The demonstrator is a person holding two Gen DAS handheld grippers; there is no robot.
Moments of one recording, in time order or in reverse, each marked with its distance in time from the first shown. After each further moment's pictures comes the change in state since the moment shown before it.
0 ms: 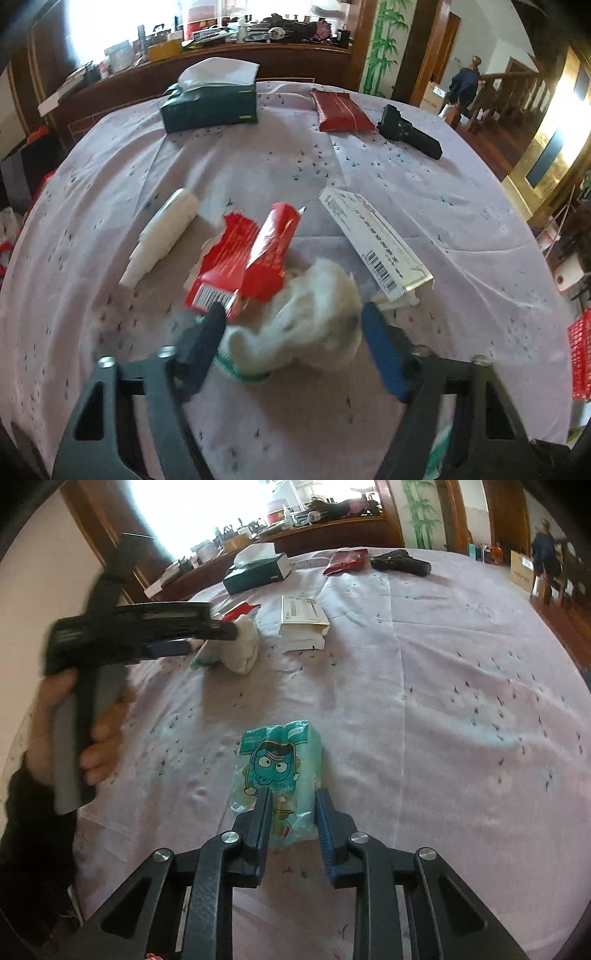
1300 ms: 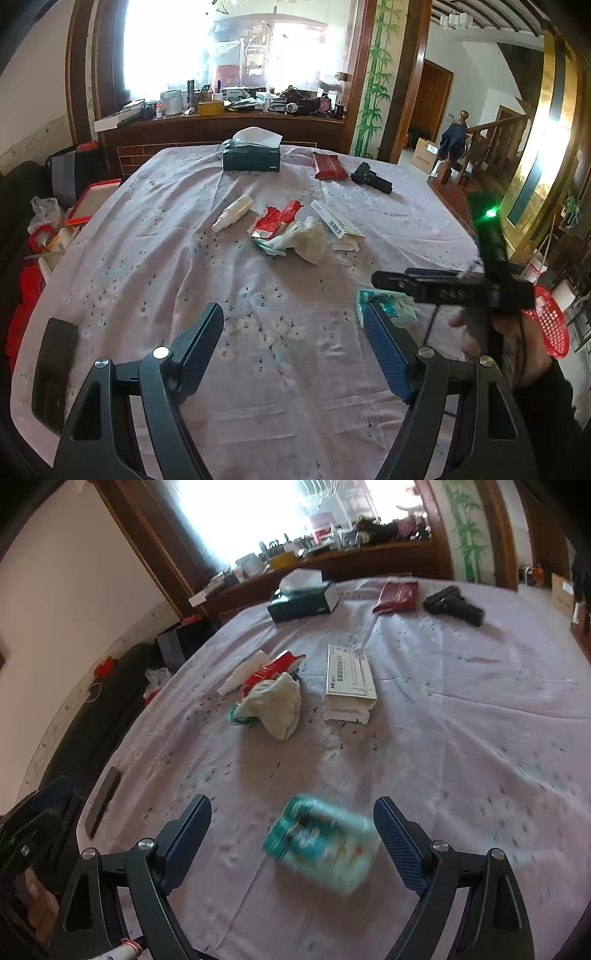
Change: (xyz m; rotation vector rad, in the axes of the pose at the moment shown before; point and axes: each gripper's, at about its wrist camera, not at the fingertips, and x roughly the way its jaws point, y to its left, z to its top) left arm -0.192 -0.001 -0.144 -0.061 -0.266 0.006; right arm 0.017 0.003 0.073 -0.118 -0.007 0.151
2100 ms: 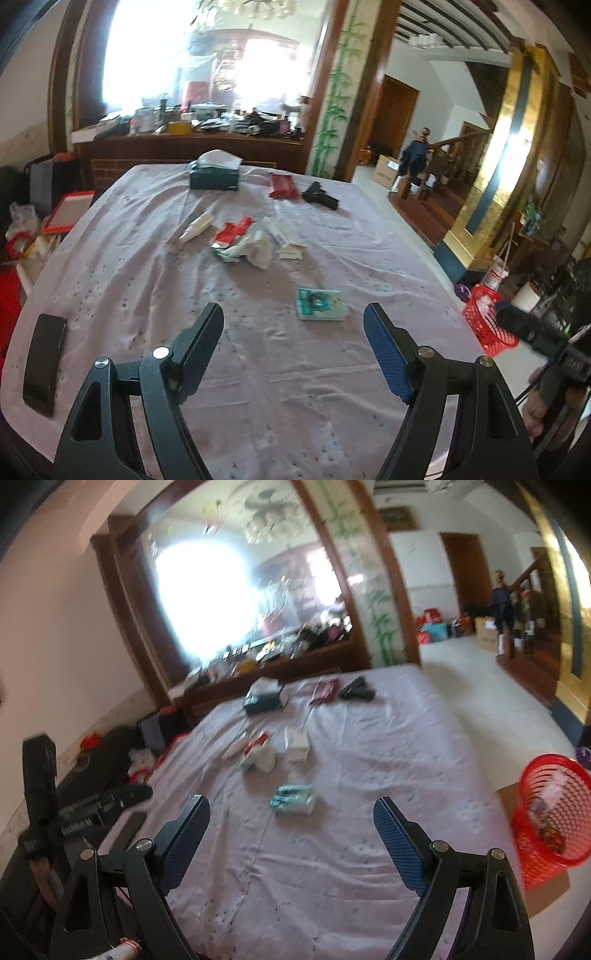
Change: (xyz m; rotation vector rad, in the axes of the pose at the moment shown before) left arm -0.073 -0.019 -0.013 -0.005 -0.068 -0.156; right arm -0.237 0.071 -0.124 0.074 -0.379 -0.199
